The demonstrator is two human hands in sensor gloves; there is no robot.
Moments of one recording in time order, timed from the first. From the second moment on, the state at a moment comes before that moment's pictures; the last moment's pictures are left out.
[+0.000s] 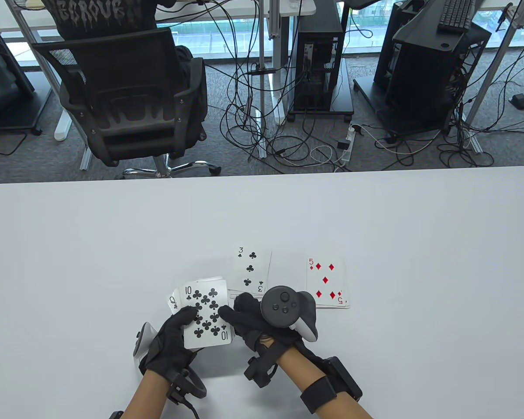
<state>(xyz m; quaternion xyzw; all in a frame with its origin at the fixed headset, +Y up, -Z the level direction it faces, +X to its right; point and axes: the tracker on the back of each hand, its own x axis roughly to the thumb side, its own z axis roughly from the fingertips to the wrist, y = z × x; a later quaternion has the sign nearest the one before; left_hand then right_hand) -0.220 -0.812 -0.266 -0.22 -0.03 0.90 0.39 -0.010 -0.717 -0.296 0.23 0.06 0.87 0.42</state>
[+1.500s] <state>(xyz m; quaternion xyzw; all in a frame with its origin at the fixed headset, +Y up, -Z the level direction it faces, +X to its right) -0.219 -0.812 -0.268 -0.21 -0.04 0.90 0.38 0.057 -0.742 -0.372 -0.02 0.02 0.81 0.59</state>
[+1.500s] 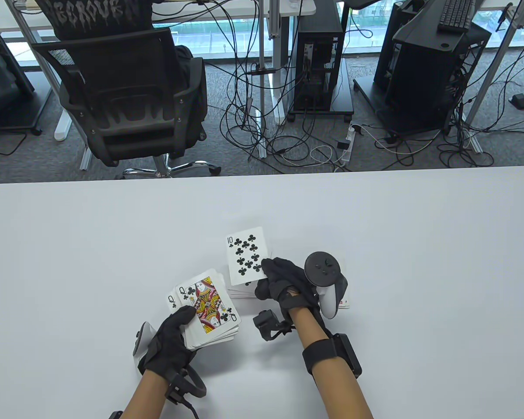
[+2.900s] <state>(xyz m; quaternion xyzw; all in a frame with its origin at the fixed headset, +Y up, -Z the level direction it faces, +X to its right) -0.220 -0.812 -0.267 -0.22 -0.03 0.90 0.38 0.007 -0.718 -0.330 0.15 0.04 0.91 0.38</state>
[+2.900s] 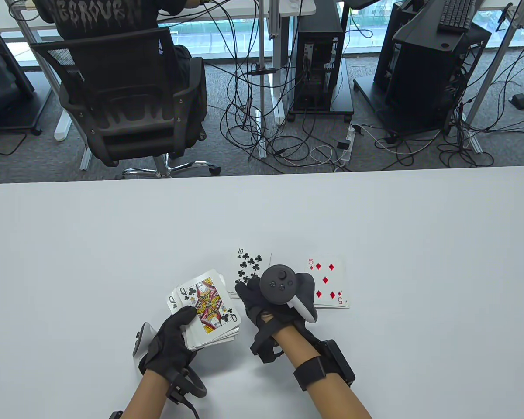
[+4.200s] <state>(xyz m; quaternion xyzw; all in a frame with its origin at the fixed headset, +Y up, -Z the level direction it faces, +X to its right) -0.219 -0.812 -0.267 -0.21 -0.03 0.90 0.38 0.040 -0.732 -0.376 -0.02 0.01 0.88 0.48</state>
